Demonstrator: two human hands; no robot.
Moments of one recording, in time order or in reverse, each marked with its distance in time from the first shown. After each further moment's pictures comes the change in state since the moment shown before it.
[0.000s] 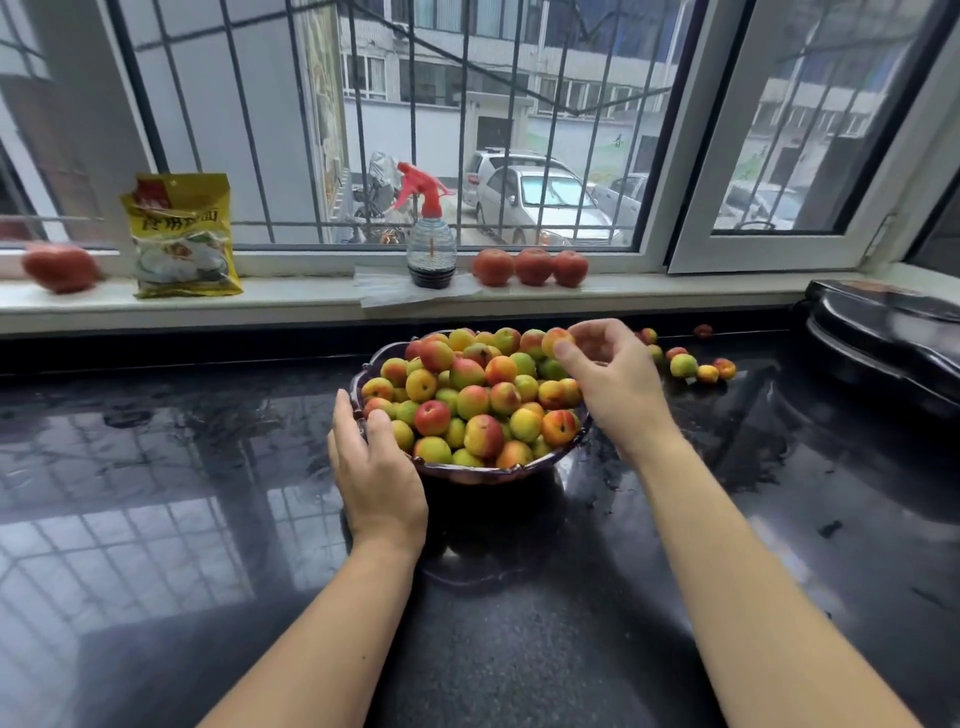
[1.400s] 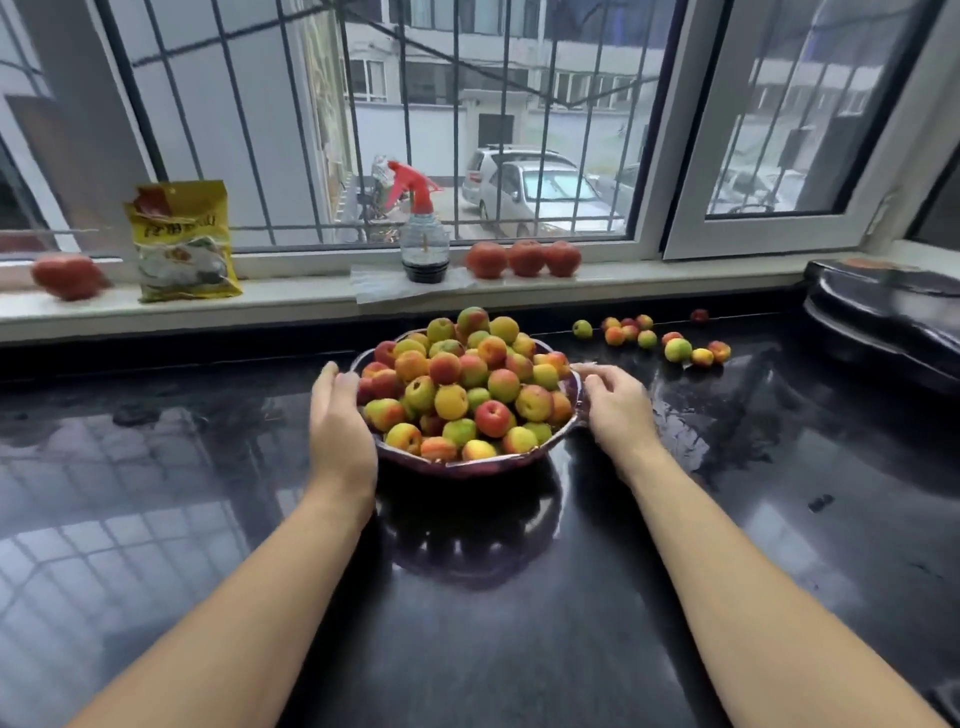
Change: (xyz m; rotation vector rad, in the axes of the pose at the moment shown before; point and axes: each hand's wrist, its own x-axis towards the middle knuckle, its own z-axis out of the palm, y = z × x) left_hand 0.030 0.017 -0.019 -0.251 -0.166 -0.167; right_hand -0.010 0.071 0.000 0.058 0.117 0.382
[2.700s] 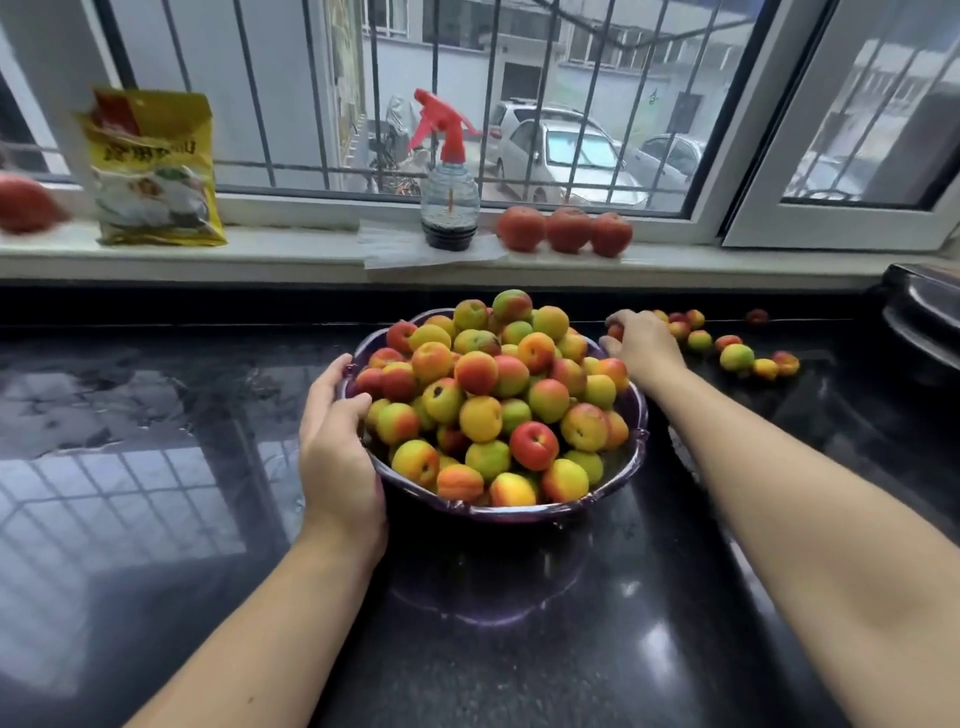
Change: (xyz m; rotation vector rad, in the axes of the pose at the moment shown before) left_hand 0.019 -0.027 0.002 -0.230 0.057 0.016; right_hand 0.145 -0.003 0.033 -0.935 -0.112 -0.274
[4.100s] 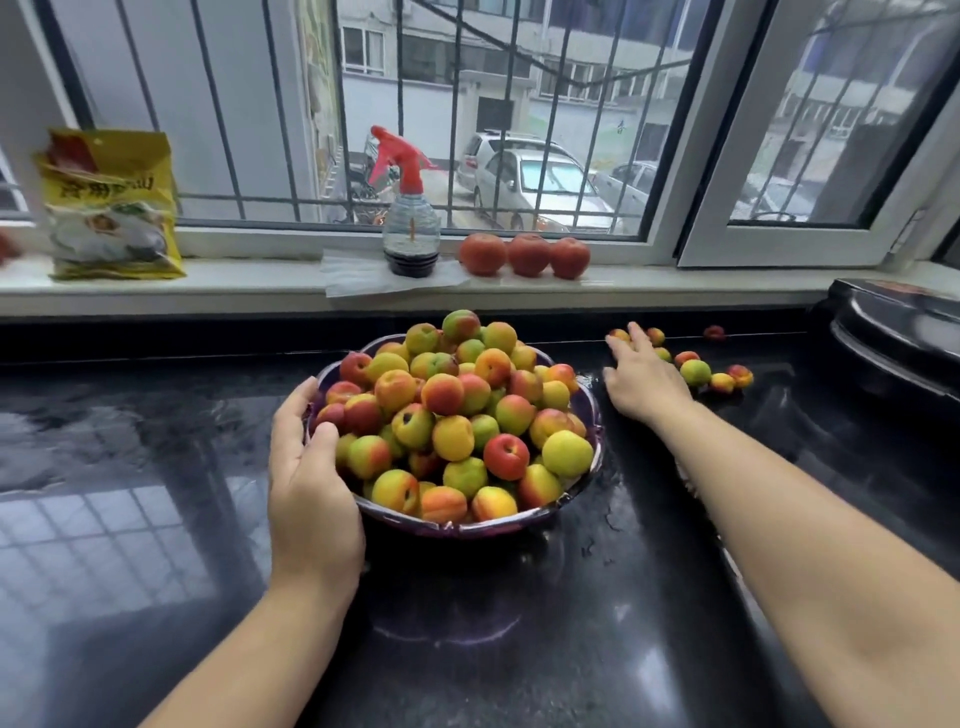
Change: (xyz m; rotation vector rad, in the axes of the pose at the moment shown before) left_hand -0.019 -0.006 0.010 0.239 -0.029 0.142; right_hand -0.009 0.052 -0.018 -0.189 -0.129 0.063
